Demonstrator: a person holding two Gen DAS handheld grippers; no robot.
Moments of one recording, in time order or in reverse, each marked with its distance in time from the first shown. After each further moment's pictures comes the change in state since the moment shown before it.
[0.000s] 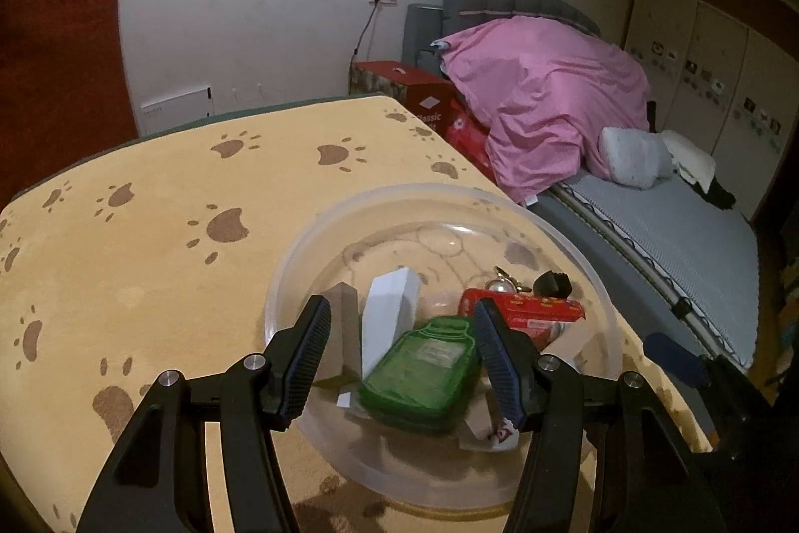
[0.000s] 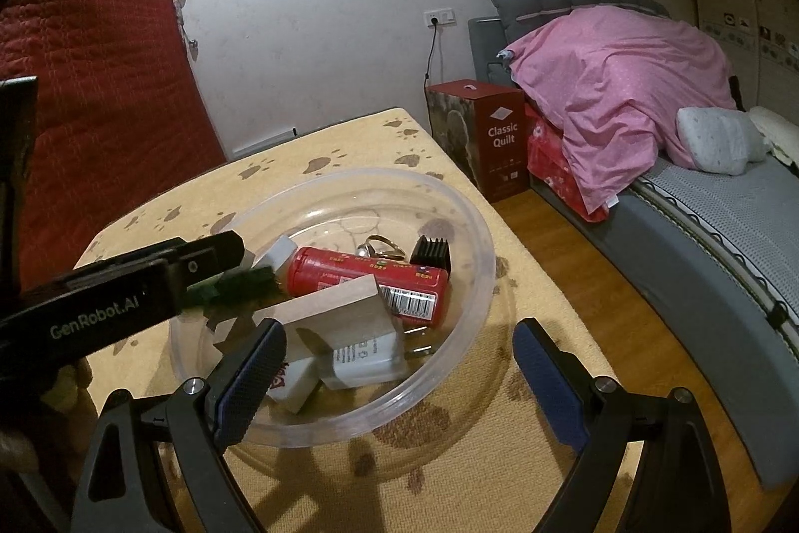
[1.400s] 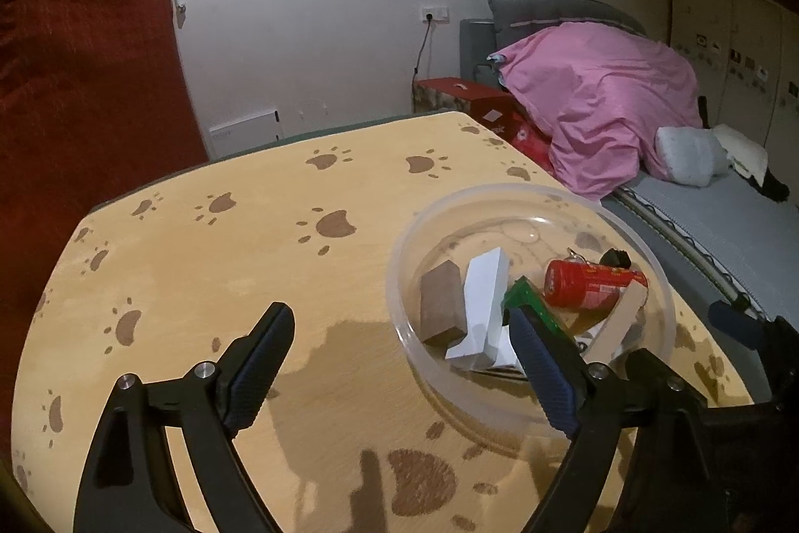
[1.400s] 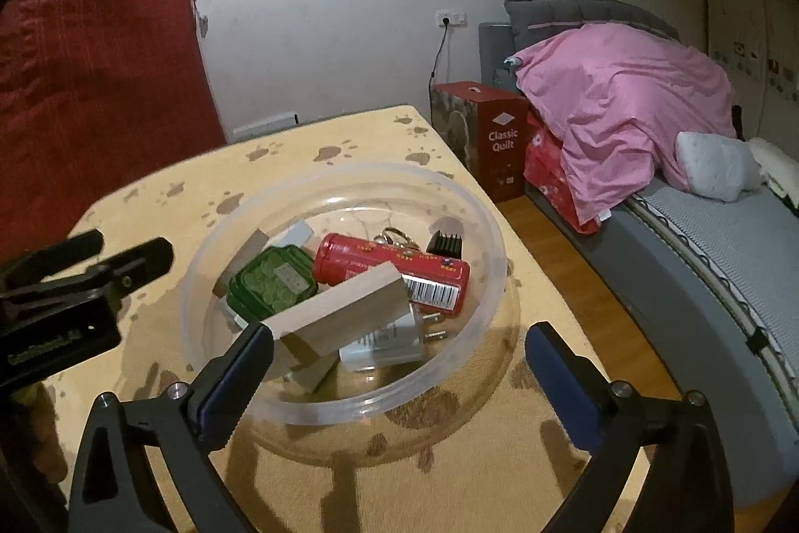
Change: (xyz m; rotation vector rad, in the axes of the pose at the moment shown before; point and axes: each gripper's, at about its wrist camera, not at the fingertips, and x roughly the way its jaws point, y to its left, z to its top) left arm -0.052 0.016 -0.023 0.039 -0.060 0.218; right arm -0.011 0.018 -0.003 -0.097 0.027 -0.042
